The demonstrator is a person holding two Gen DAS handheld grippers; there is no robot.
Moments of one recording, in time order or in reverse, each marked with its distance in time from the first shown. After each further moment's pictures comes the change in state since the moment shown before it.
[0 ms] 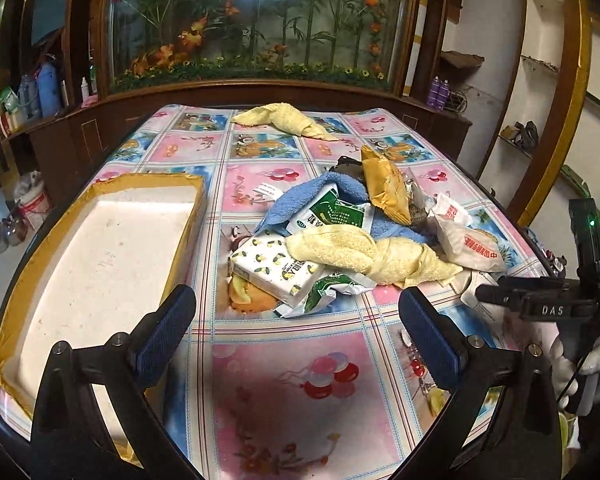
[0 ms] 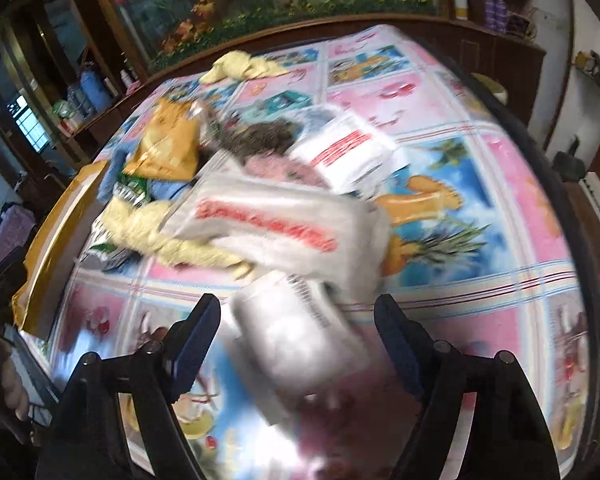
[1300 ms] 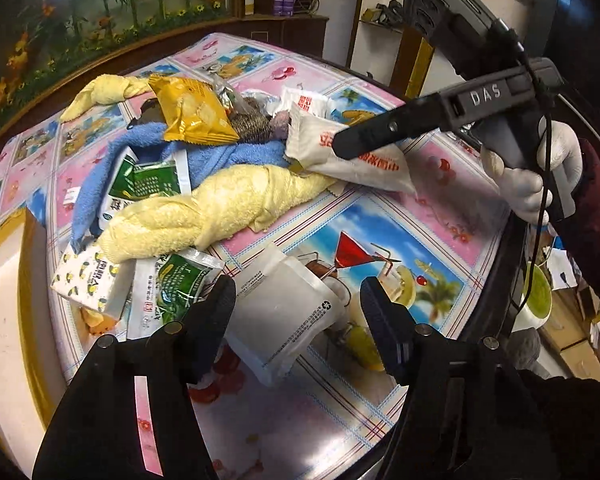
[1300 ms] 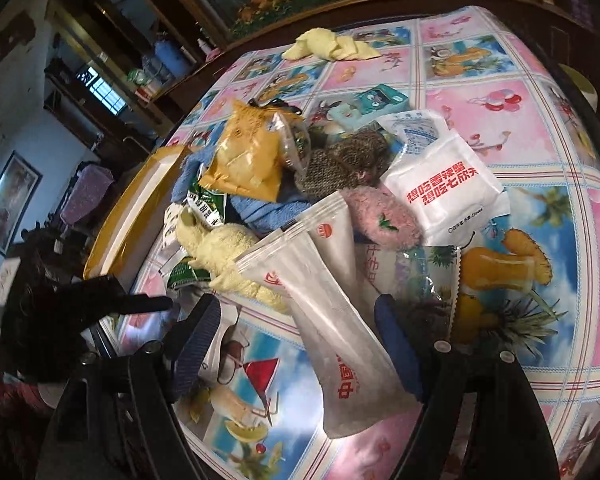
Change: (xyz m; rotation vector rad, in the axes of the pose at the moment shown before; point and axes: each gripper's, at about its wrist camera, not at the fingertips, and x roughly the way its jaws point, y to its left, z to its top) left arm 0.042 -0.078 -0.005 0.449 0.263 -0.369; right arm 0.006 0.000 0.050 -0.134 0.121 0.285
